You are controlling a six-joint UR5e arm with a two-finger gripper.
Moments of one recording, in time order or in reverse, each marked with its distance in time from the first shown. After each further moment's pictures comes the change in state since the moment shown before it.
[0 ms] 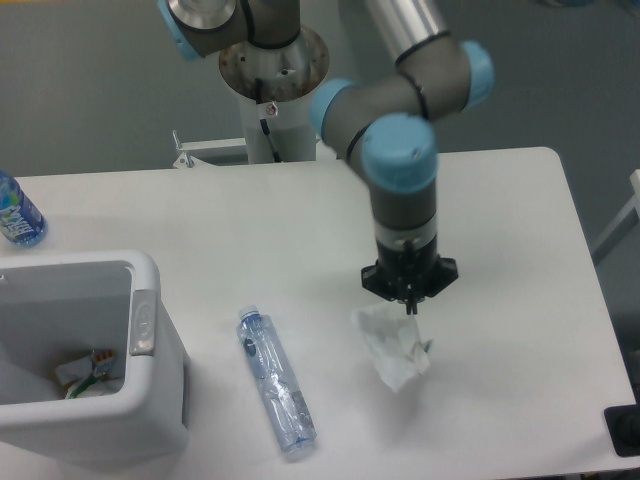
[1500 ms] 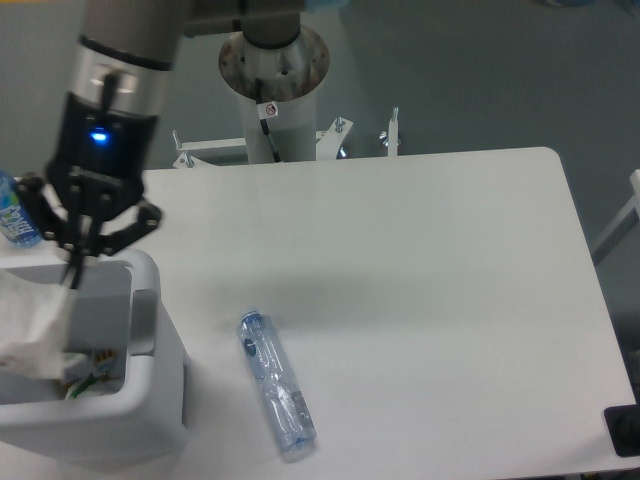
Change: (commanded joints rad) arm -0.506 0.114 0.077 0.000 -0.194 -0.365
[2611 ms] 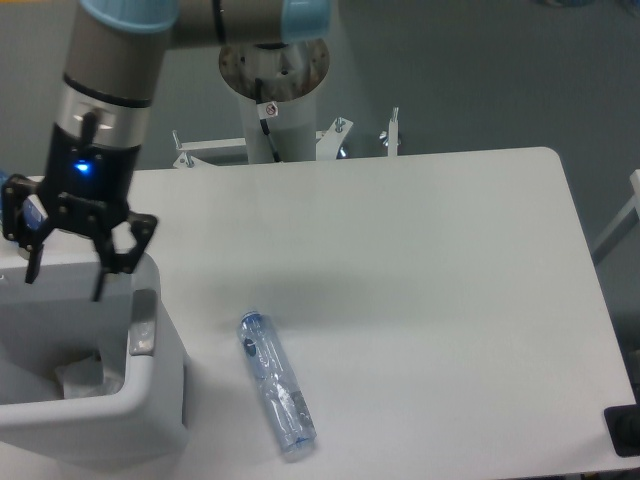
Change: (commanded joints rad) arm 0.165 -0.009 -0.034 0.009 -0.008 -0.015
